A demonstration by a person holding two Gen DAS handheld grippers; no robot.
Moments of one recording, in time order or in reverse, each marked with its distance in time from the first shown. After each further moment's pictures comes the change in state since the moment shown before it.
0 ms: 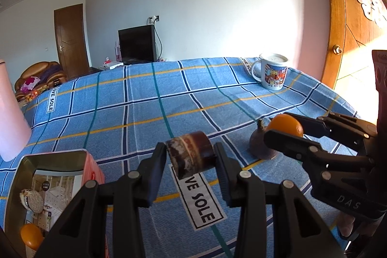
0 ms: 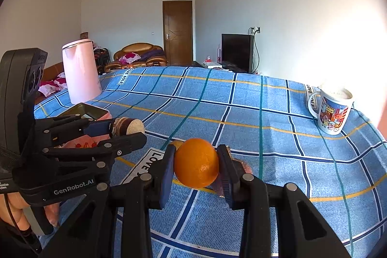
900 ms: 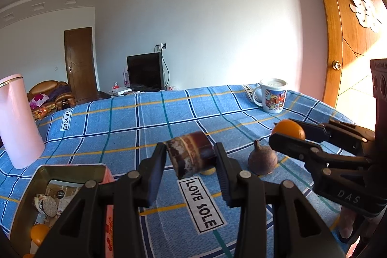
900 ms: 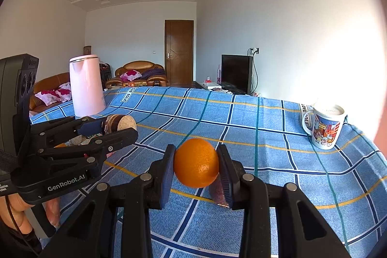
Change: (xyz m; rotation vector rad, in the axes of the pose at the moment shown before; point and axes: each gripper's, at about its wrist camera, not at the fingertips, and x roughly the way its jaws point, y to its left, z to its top) left arm -0.037 0.000 -0.004 0.004 -0.182 0.044; right arm -0.025 0.005 -0.003 -0.025 -0.136 -0.009
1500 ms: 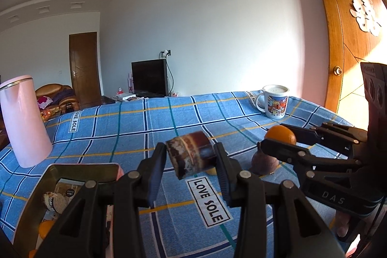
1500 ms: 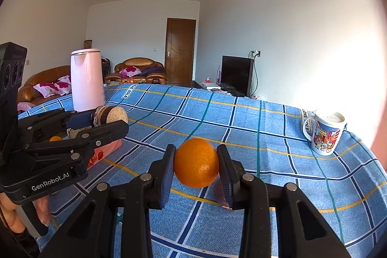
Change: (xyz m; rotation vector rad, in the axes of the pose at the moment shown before) left arm -0.016 0.009 -0.004 -0.013 -0.034 0.019; right arm 0.005 0.015 0.002 -0.049 0.012 -0.014
